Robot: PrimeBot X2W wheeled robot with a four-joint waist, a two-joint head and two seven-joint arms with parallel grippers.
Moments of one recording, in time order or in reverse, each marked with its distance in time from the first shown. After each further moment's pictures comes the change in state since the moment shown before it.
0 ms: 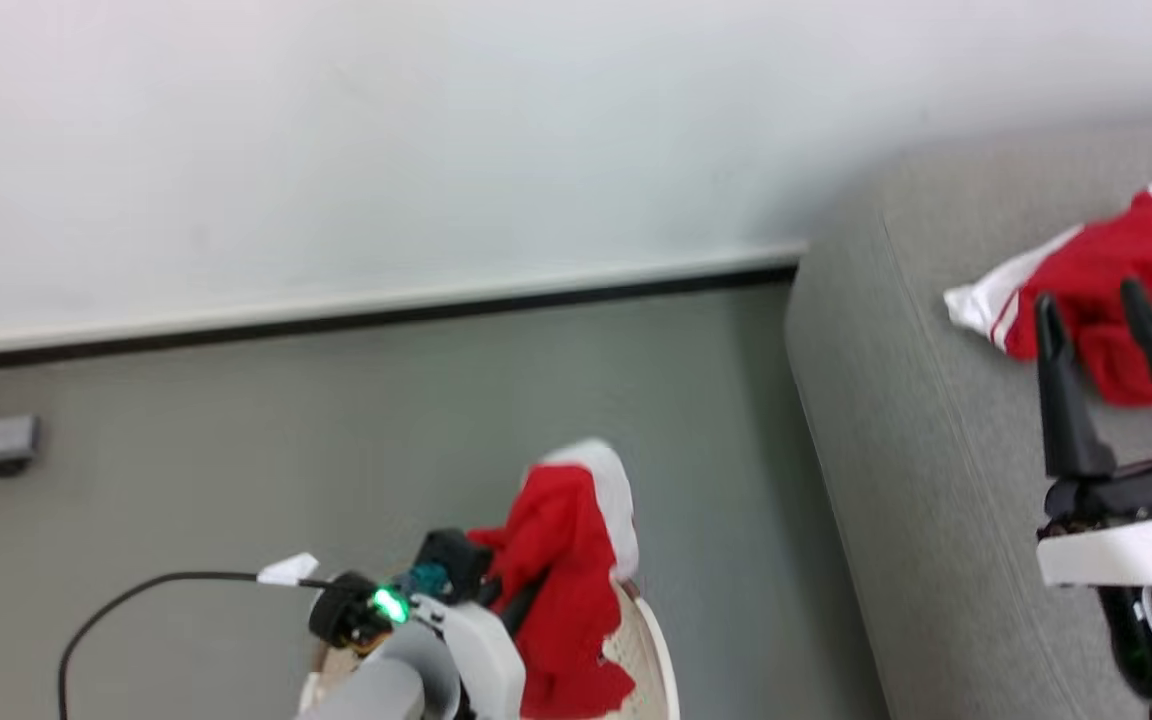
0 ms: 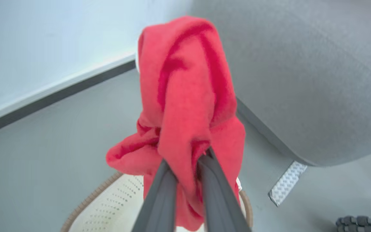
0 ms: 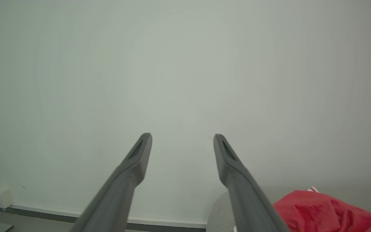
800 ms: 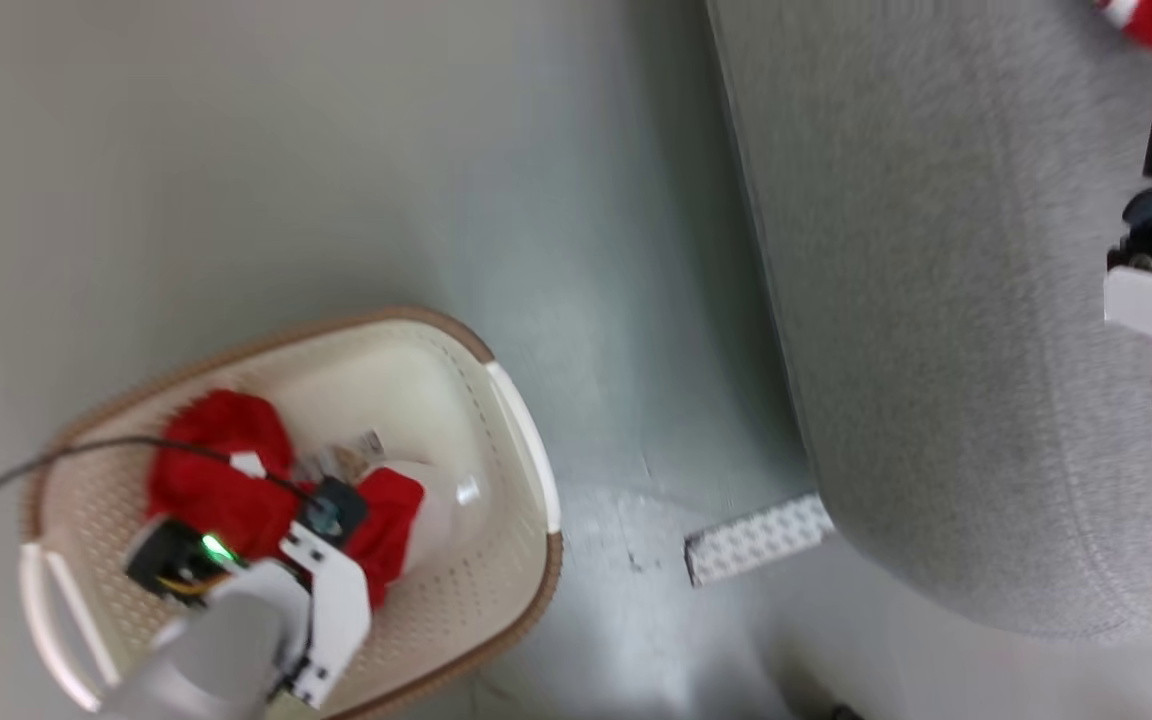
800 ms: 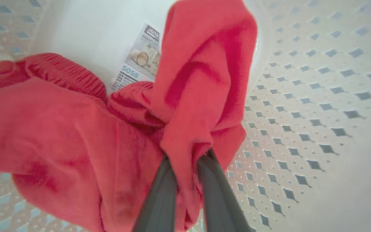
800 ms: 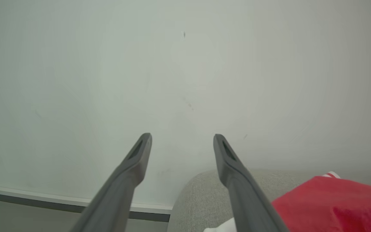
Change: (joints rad) left arm -0.179 0.105 0.061 0.309 0.307 -0.008 0.256; right arm -0.382 0.076 -0.035 -0.160 -0.049 0.000 0.000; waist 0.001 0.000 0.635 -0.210
